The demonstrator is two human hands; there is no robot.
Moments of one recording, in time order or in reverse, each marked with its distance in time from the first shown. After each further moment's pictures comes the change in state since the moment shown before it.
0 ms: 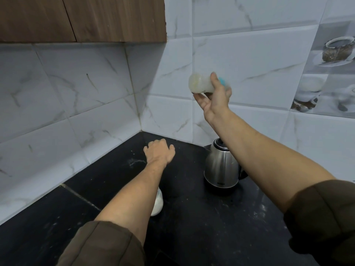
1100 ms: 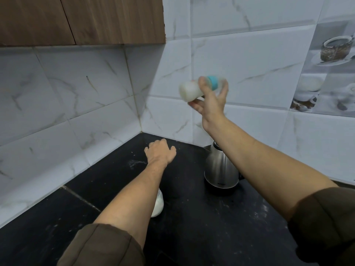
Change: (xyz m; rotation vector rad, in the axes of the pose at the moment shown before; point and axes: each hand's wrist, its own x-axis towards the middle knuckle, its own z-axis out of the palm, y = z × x) left_hand -0.001 0.003 -0.002 -0.016 -0.009 -0.002; right_hand -0.031 0.010 0.002 -0.185 -0.035 -0.087
